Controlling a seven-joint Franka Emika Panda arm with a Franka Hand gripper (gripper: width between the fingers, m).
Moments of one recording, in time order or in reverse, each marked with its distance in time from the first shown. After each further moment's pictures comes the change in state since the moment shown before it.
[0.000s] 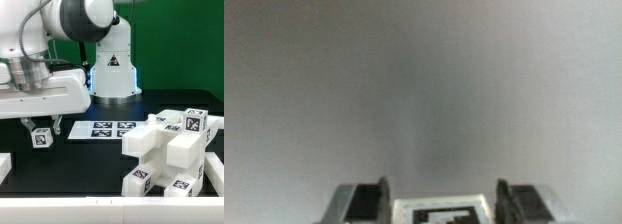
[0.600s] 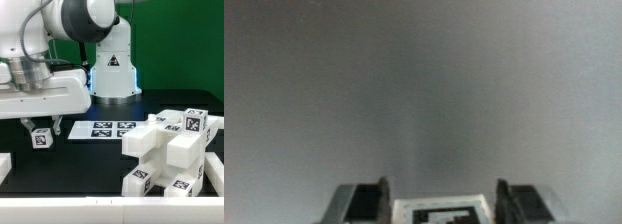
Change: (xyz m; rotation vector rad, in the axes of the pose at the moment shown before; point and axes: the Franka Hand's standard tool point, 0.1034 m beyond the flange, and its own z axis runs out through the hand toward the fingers) arm 0.004 -0.014 0.005 -0.041 0.014 -0.075
